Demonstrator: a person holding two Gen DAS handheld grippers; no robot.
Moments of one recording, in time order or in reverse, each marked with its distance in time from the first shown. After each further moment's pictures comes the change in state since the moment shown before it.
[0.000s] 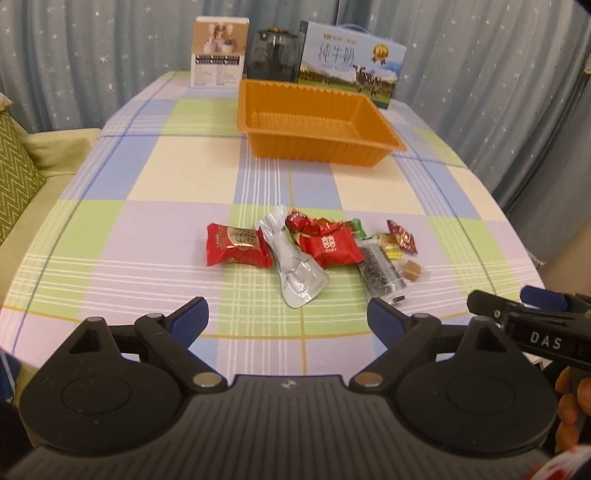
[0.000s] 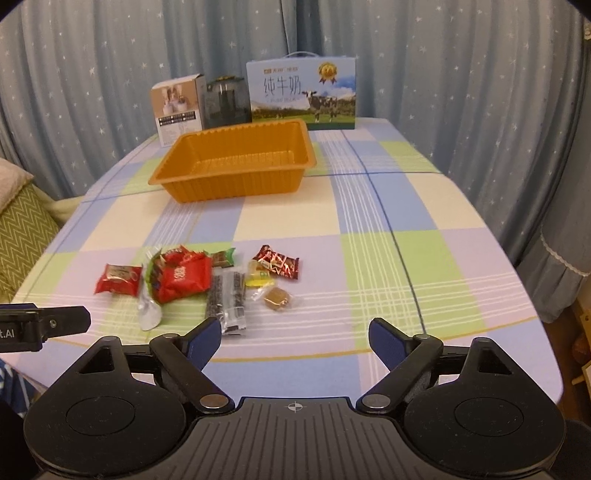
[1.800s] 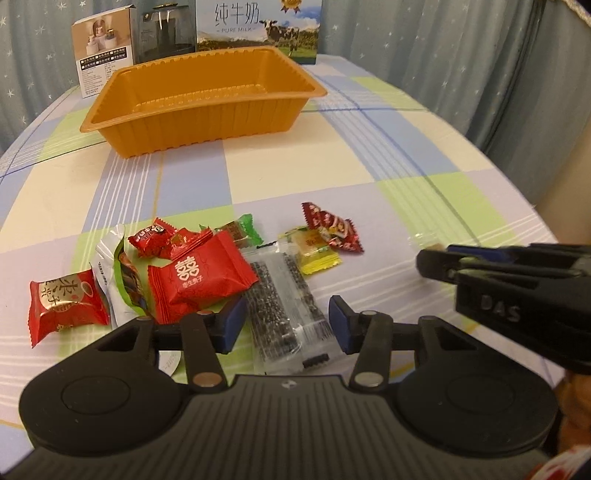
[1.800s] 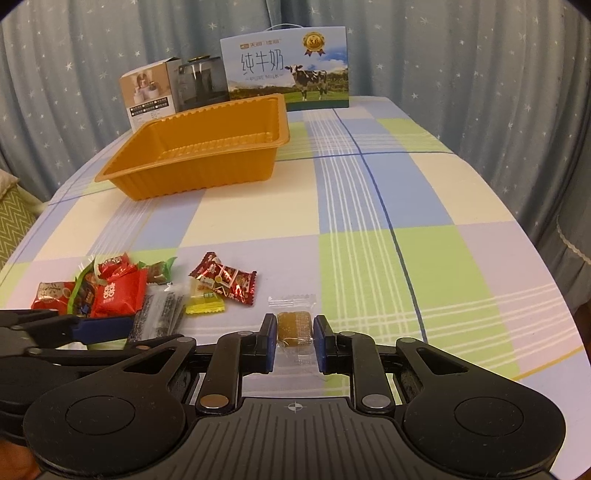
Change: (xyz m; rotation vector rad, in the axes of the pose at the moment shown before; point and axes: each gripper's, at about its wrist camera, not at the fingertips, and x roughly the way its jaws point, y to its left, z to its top) left arm 0.131 -0.103 0.010 0.207 0.038 -0.052; right arm 0.081 -0.049 0.016 0.039 0.020 0.015
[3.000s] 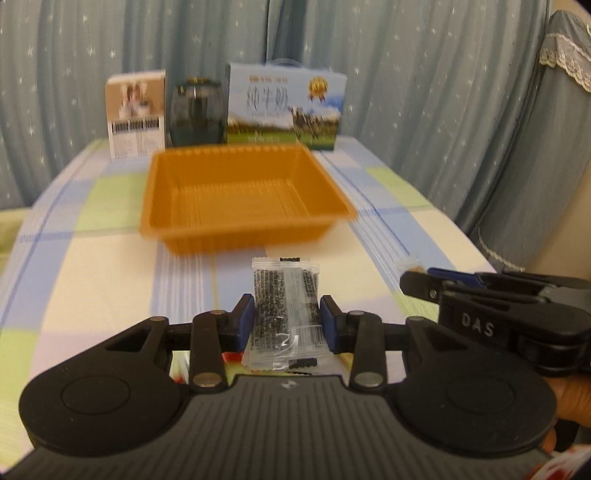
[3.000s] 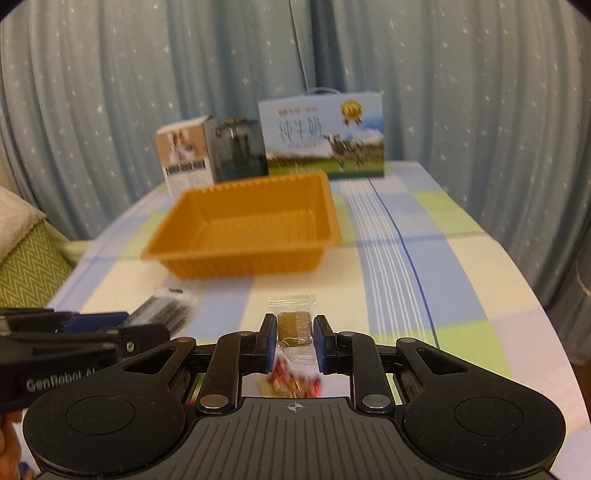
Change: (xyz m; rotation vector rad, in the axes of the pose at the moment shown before) left arm -0.070 0.061 0.072 -0.052 -0.201 -0.034; right arm -0.018 0.044 0.073 -0.039 -0.171 0.088
